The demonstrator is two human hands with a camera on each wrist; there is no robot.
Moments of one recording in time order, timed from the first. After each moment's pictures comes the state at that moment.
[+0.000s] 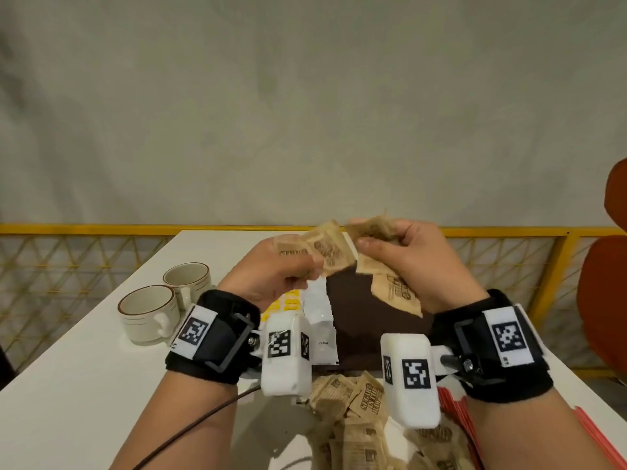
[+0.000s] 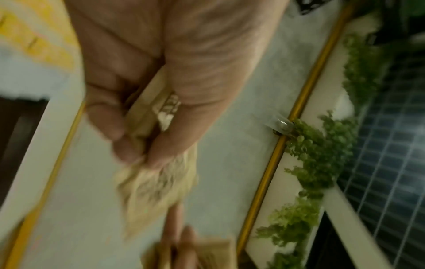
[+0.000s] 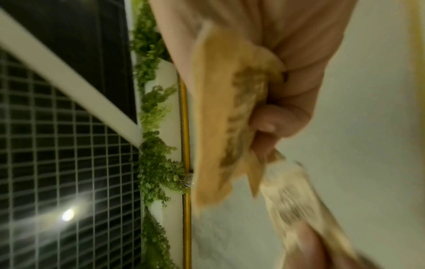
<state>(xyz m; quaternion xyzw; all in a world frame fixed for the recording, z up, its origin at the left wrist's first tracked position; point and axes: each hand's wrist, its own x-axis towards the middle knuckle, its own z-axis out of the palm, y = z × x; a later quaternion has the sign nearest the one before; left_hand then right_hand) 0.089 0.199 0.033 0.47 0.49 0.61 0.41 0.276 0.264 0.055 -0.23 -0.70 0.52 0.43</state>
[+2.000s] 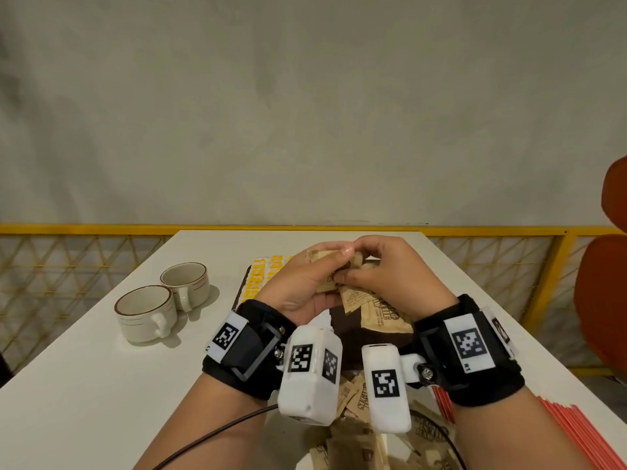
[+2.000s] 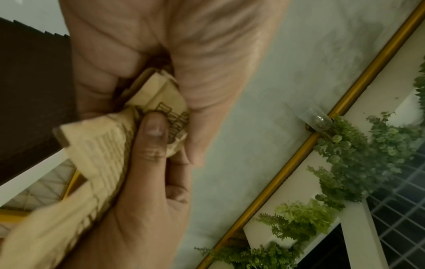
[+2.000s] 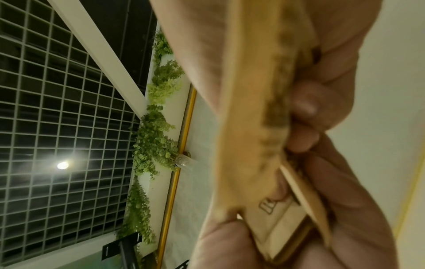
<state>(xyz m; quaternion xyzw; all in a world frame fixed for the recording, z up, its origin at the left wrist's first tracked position) 0.130 0.212 0.022 0.39 0.39 0.63 0.55 0.261 0.270 0.037 -0.28 -0.82 0.34 0.37</state>
